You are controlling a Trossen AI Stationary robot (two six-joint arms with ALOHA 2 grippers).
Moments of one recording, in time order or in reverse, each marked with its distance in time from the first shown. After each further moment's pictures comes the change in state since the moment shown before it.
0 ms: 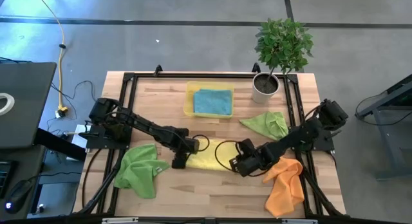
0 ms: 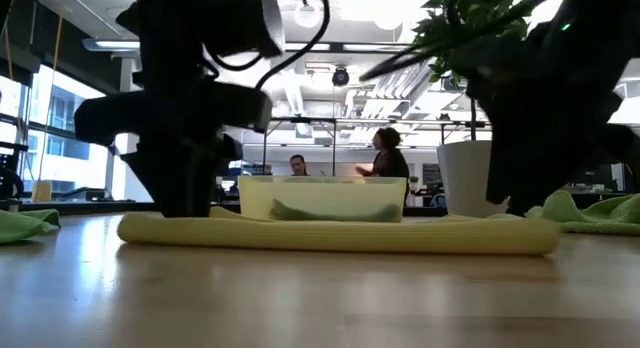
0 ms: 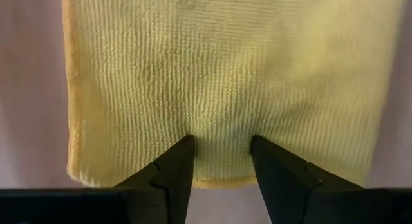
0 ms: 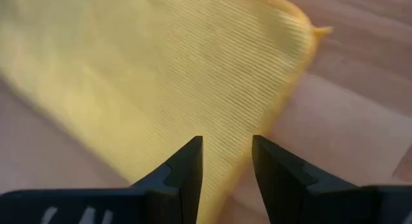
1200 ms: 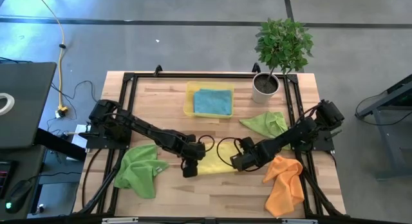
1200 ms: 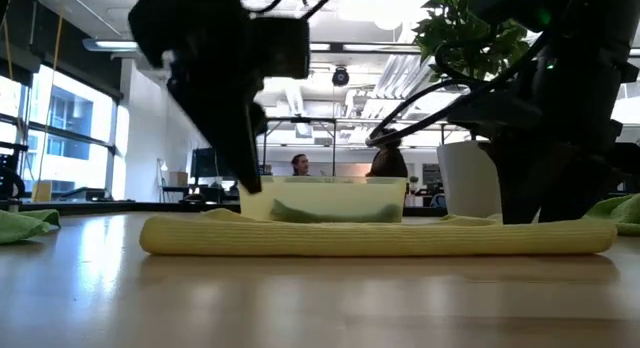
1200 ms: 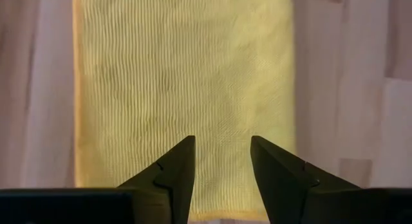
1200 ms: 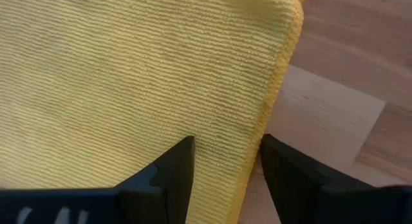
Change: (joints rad) left arm -0.049 -0.012 0.144 0.073 0.024 -0.195; right arm -0.053 0.075 -0.012 -0.043 -0.138 0.050
